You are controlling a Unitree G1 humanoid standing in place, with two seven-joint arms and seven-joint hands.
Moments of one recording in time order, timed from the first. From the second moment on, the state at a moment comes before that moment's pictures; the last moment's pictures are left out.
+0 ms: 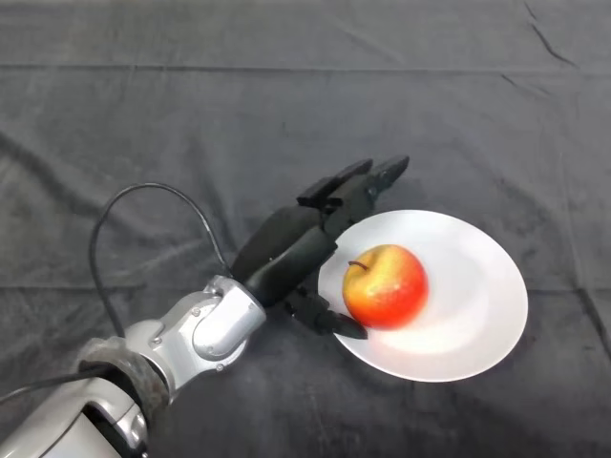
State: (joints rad) left arm -0.78 0.21 -0.73 1.14 0.33 -0.92 0.39; right arm -0.65 -0.49 -0.95 1.22 0.88 0.20 0.40
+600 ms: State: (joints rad) left arm -0.75 0.32 -0.66 1.15 0.32 -0.95 0.40; right arm -0.65 -0.49 -0.95 1.22 0.88 0.20 0.40
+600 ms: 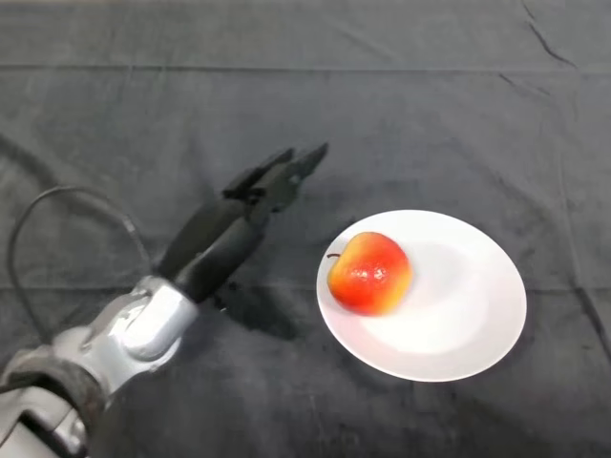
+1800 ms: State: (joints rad) left arm -0.64 0.51 -0.33 1.22 0.13 -0.77 0.24; right arm -0.65 -0.49 -0.95 1.22 0.88 0.20 0.40
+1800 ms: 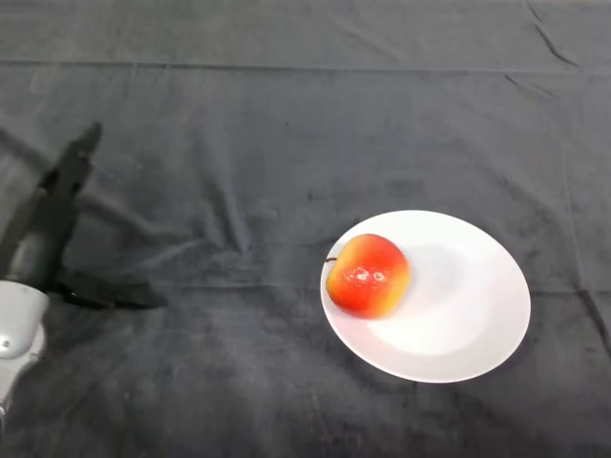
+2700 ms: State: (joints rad) left arm -0.60 0.57 0.05 1.22 -0.22 -0.56 0.05; right arm -0.65 -0.49 -0.95 1.22 0.88 0.20 0.40
